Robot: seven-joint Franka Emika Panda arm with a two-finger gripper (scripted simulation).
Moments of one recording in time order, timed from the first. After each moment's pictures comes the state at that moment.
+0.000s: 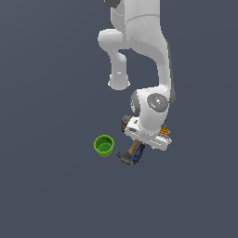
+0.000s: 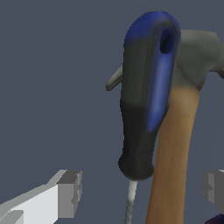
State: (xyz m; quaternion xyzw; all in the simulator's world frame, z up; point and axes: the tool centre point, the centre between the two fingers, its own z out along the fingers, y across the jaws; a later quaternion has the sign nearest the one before) arm 0.022 0.122 0.056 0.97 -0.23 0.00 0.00
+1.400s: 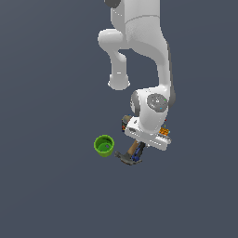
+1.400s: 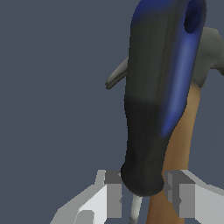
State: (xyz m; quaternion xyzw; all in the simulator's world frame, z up) arm 0.021 0.122 0.054 0.97 -0.23 0.00 0.00
